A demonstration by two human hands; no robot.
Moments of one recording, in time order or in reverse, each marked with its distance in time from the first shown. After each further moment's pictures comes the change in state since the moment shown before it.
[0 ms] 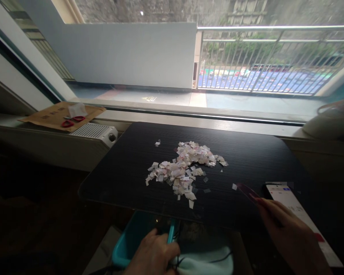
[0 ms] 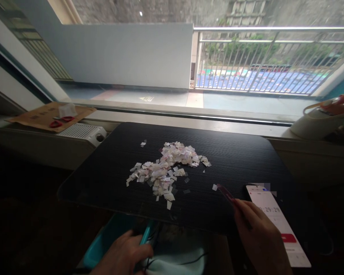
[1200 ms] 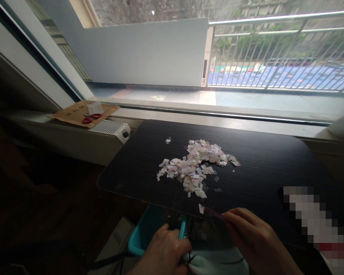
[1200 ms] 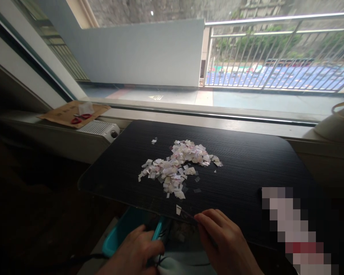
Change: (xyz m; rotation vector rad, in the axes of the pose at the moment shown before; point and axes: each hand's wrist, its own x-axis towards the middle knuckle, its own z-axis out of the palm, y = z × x) left_hand 0.002 -0.005 0.000 -0.076 -0.095 0.023; right_hand 0.010 -0.081 0.016 0.540 -0.339 -0.291
